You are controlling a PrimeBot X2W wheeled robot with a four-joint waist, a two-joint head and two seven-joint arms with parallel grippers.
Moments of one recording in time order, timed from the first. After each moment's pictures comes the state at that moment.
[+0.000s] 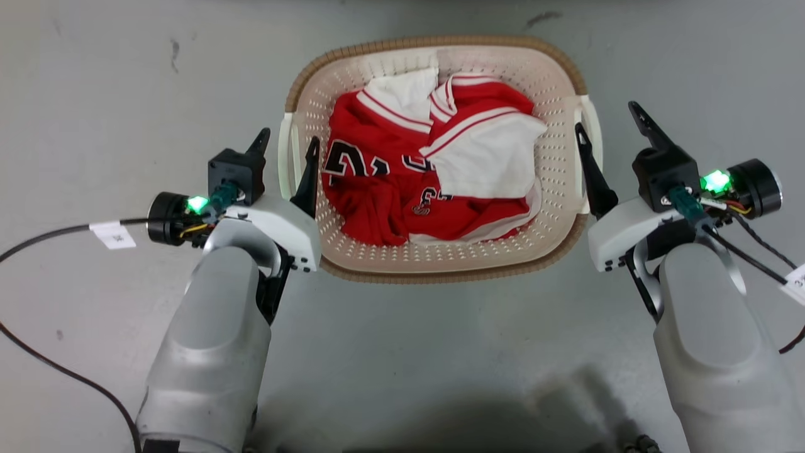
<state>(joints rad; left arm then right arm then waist) -0.73 0.06 -0.08 0.80 -0.02 -0.13 -0.26 -0.63 -0.05 0.02 0.59 -0.29 0.13 -0.26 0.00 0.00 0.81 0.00</state>
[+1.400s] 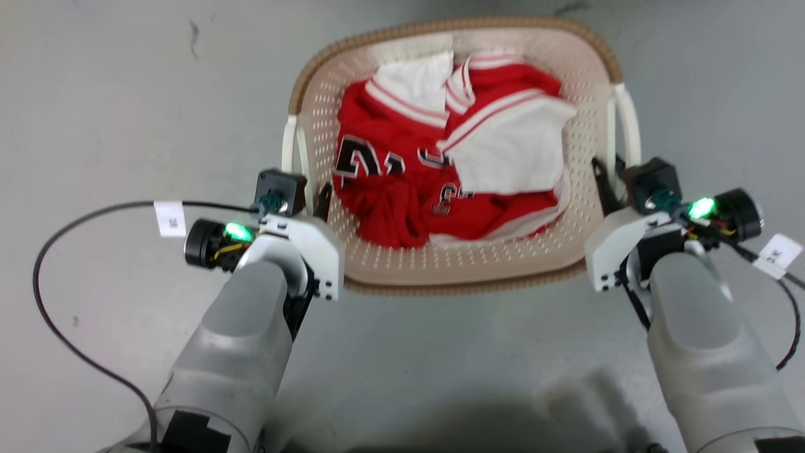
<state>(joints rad) -0.89 0.04 -0.29 1.20 -0.18 -0.13 -0.26 -0.75 -0.04 -0.06 0.93 -0.35 0.13 -0.26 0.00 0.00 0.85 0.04</state>
